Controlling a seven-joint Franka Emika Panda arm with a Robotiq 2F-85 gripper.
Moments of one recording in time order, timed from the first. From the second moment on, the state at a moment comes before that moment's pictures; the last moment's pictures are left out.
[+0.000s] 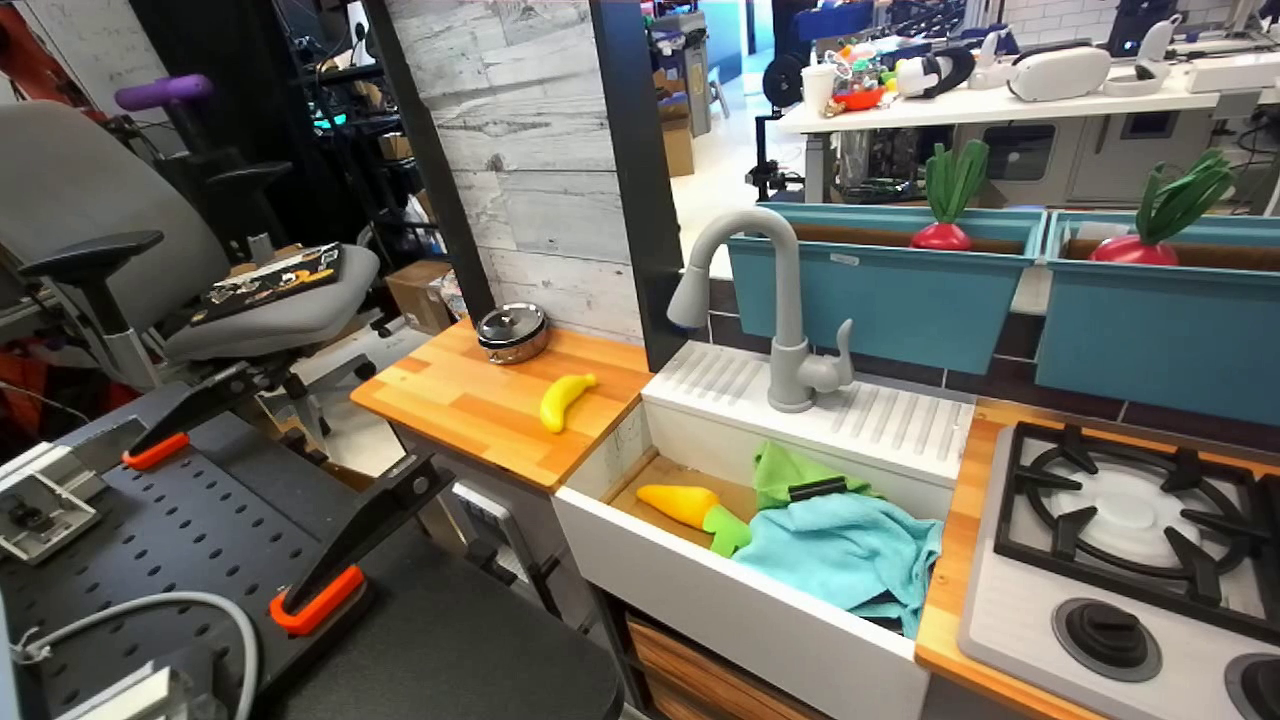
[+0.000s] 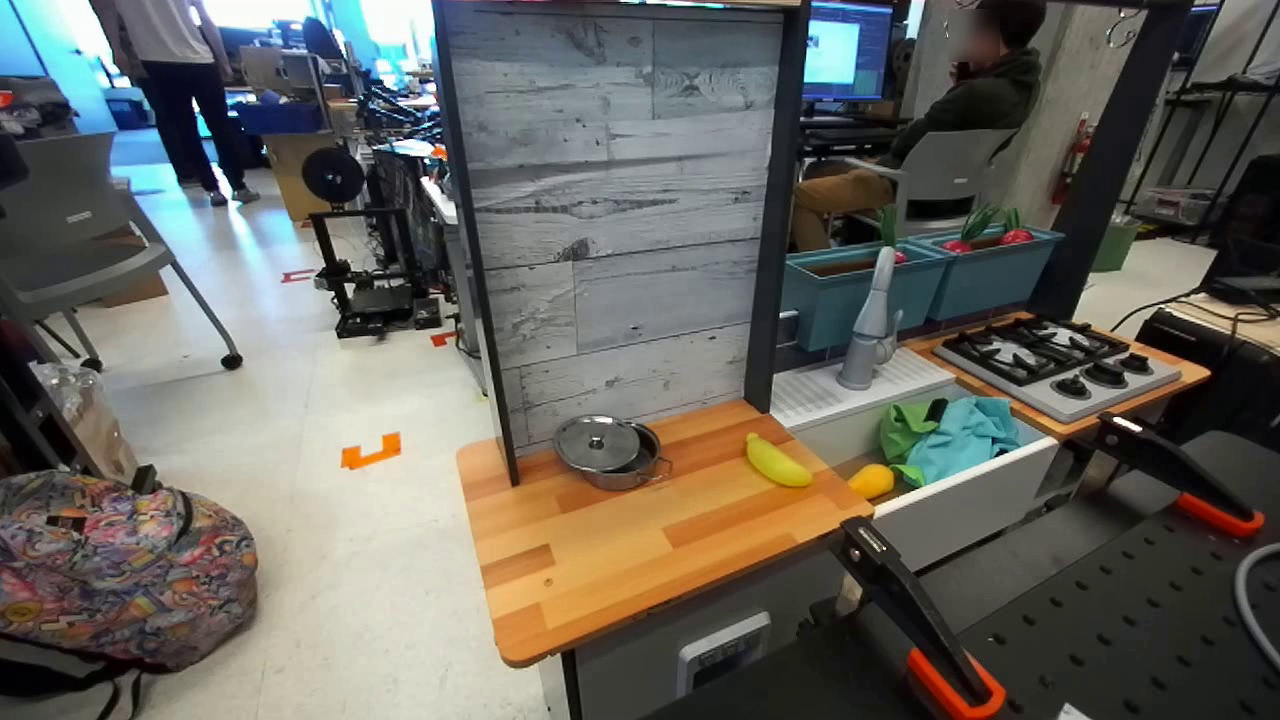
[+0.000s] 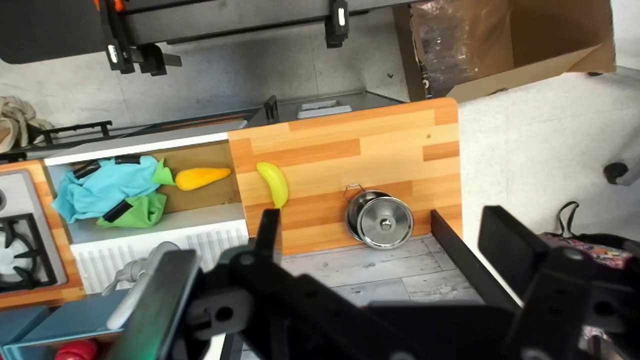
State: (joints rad) arm 0.04 -0.20 0.17 -2.24 0.07 2.00 0.27
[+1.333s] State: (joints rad) arm 0.04 0.49 0.15 -2.05 0.28 2.45 0.11
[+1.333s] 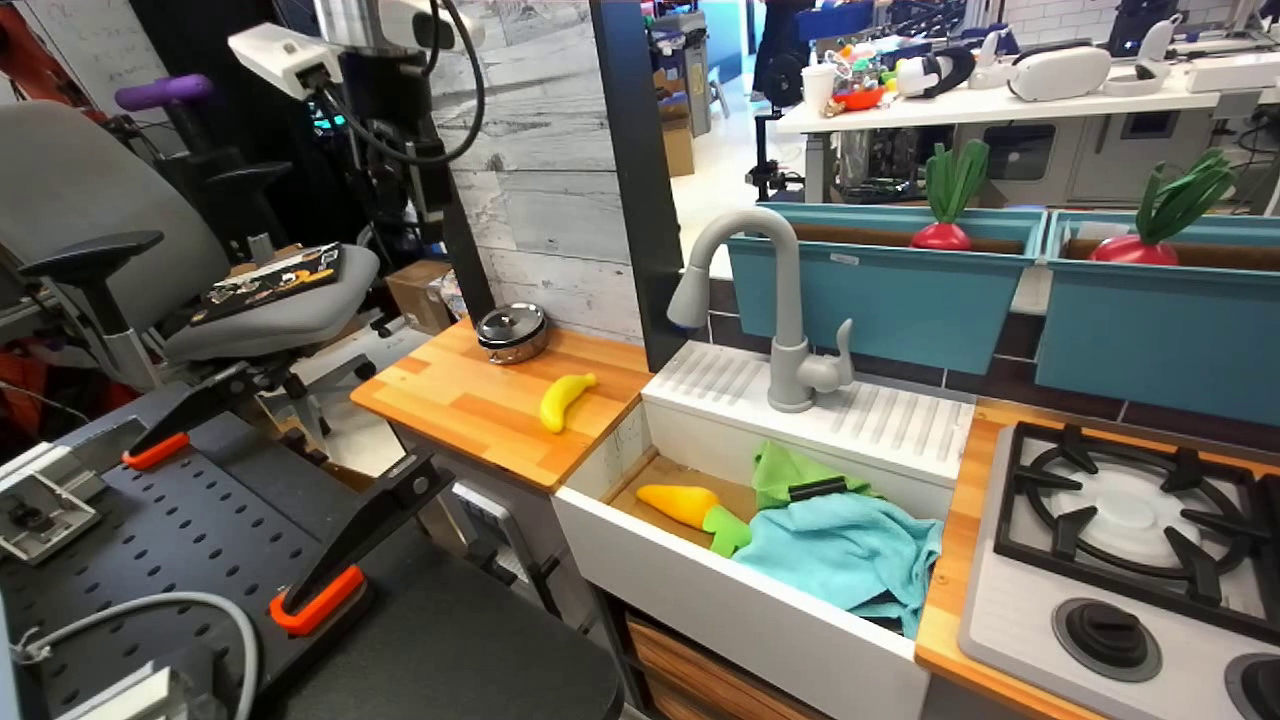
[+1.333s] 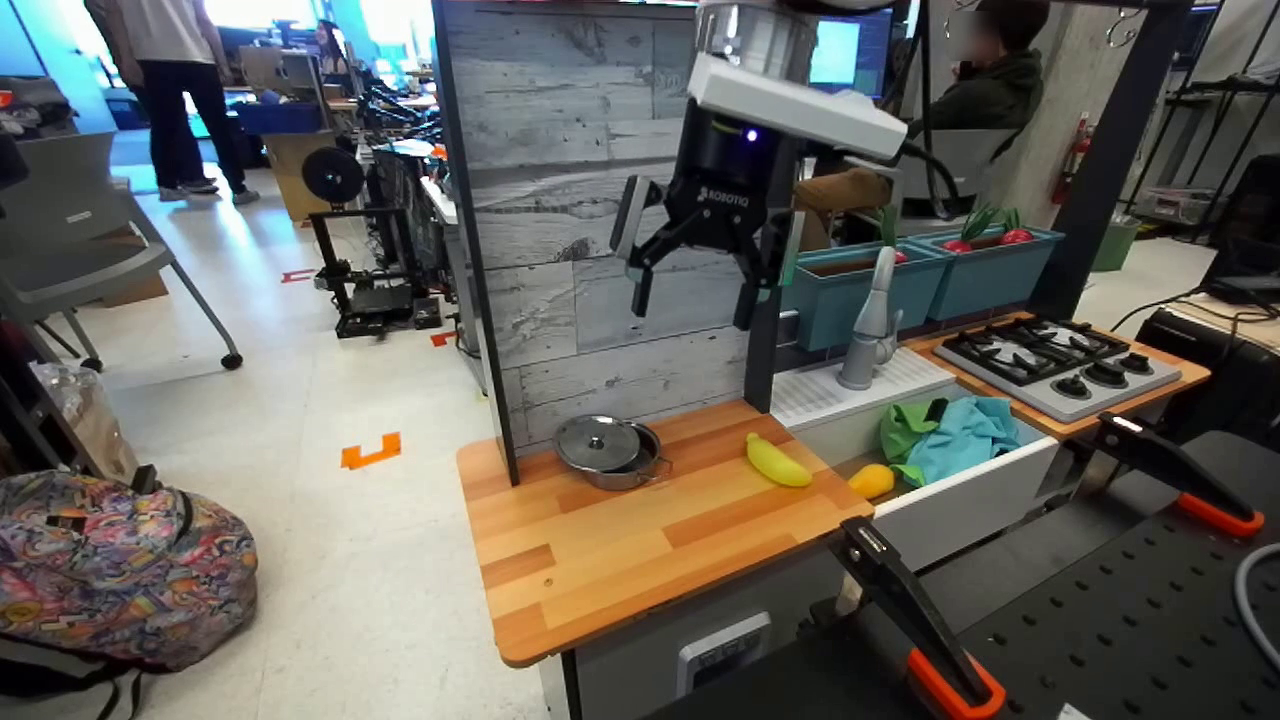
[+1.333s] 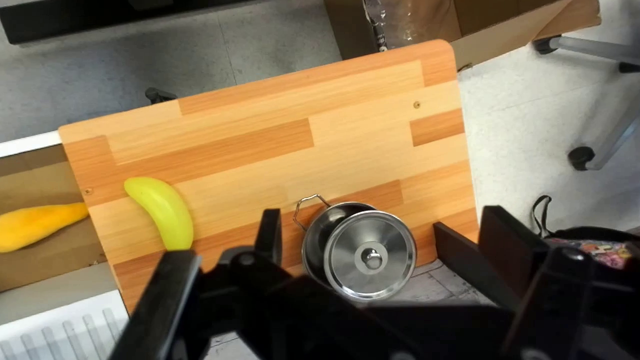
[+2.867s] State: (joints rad) arm 0.17 0.78 0.08 -1.81 0.22 2.57 0.27
